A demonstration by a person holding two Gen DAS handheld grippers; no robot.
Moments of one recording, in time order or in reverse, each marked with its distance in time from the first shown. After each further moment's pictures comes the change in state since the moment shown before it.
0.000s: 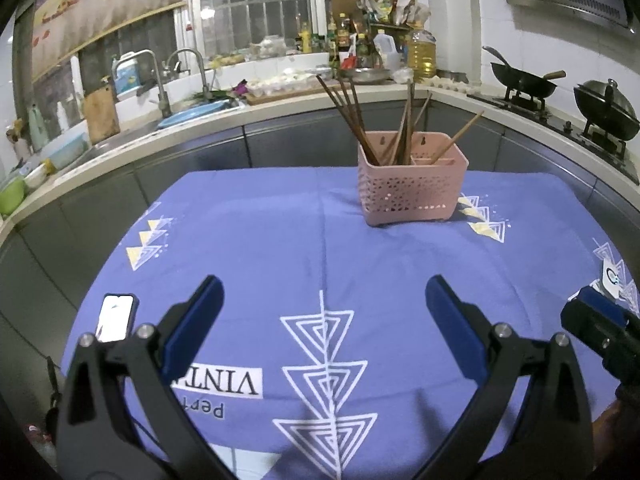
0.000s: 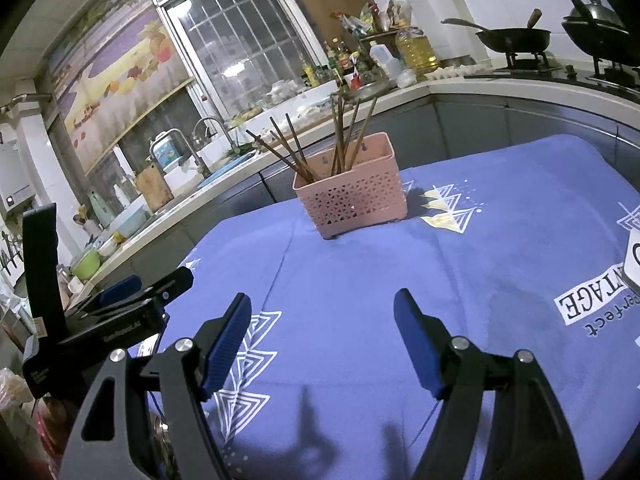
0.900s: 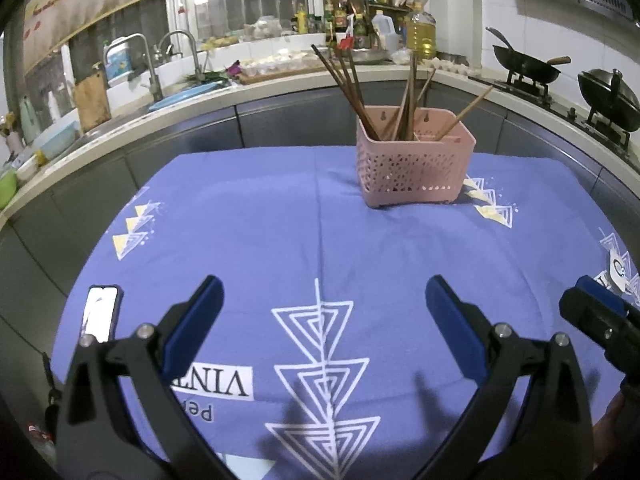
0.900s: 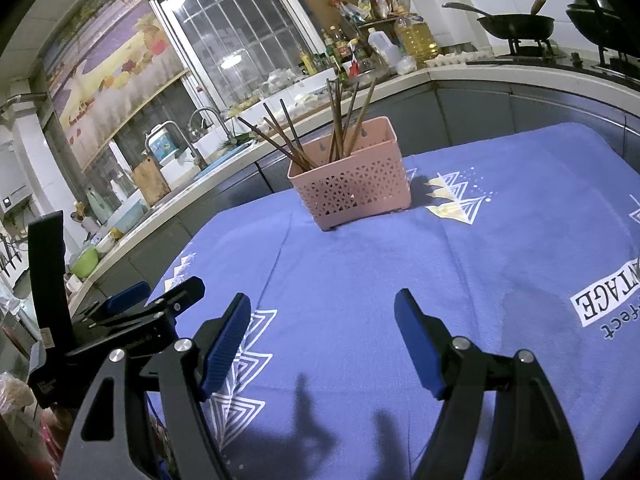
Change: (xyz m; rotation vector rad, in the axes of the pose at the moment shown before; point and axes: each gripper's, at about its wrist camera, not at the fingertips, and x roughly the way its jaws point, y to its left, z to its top) left arm 0.031 0.002 -0.005 0.008 0.065 -0.020; right arm 0.024 -0.004 0.001 0.013 0.038 0.000
